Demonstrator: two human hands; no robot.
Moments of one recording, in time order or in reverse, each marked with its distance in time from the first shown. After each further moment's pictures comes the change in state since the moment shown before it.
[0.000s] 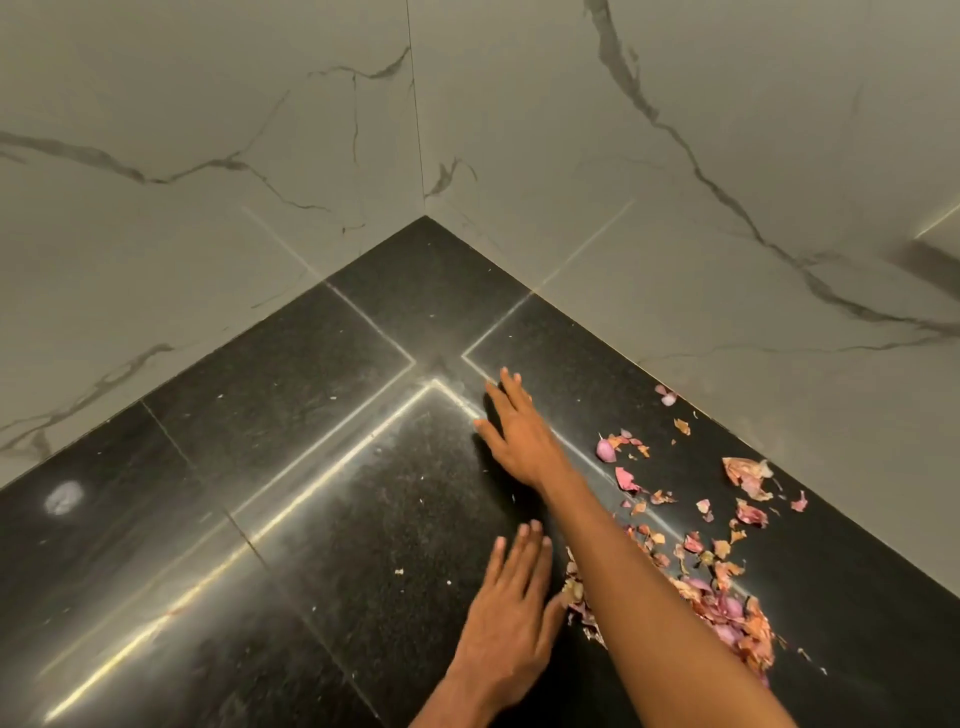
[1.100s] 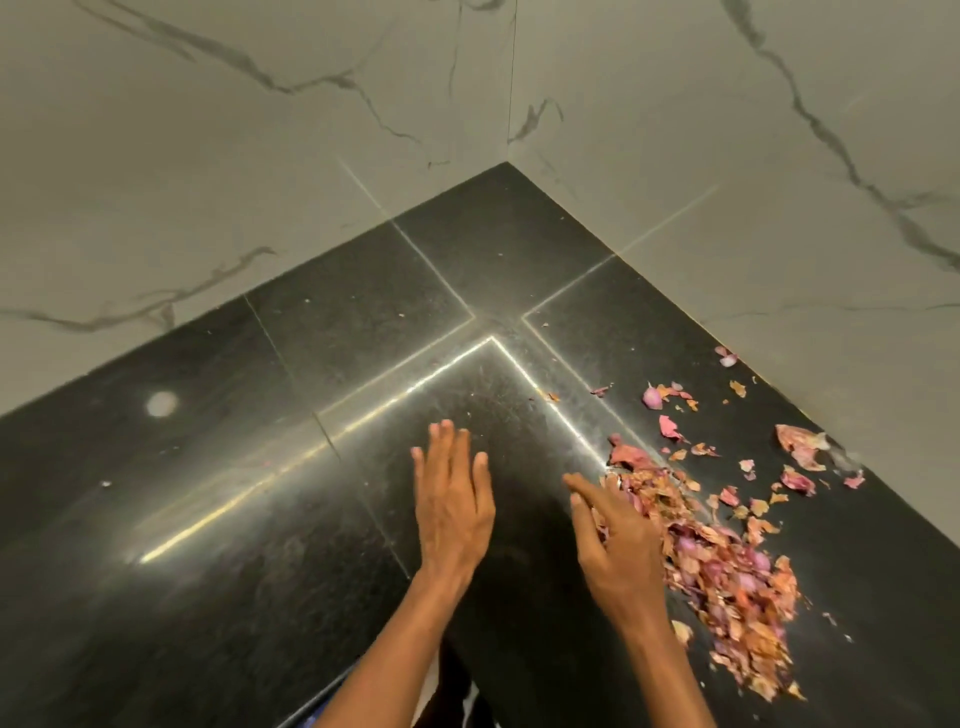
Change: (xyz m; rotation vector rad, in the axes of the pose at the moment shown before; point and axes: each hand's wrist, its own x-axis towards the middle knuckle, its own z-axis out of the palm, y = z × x) left_hand -0.038 -0.038 -0.028 -0.184 0.452 -0.655; right_hand -0.235 -0.015 0.010 0.338 0.358 0.006
